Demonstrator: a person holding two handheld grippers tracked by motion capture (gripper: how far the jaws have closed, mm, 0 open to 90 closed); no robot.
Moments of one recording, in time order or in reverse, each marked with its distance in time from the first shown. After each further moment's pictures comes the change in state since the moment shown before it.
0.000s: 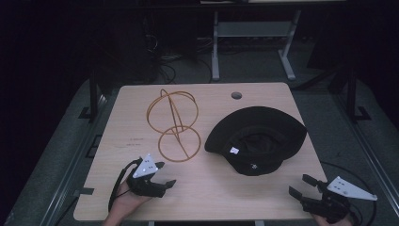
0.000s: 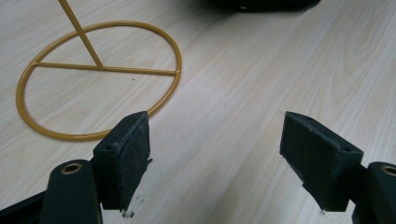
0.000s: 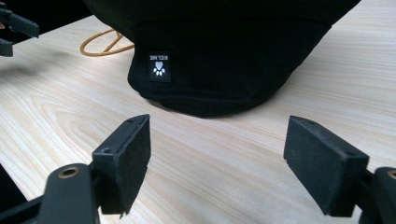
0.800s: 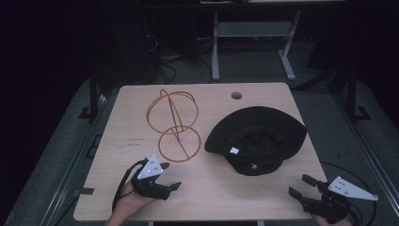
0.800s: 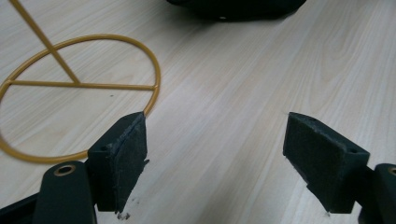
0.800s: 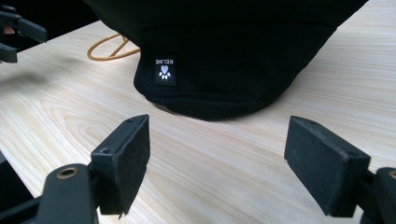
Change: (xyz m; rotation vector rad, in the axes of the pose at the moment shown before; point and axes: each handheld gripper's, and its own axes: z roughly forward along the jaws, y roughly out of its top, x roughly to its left) left arm -0.013 0.011 0.006 -0.009 -0.045 0.033; right arm 0.000 0.000 -0.001 -0.014 0.021 0.012
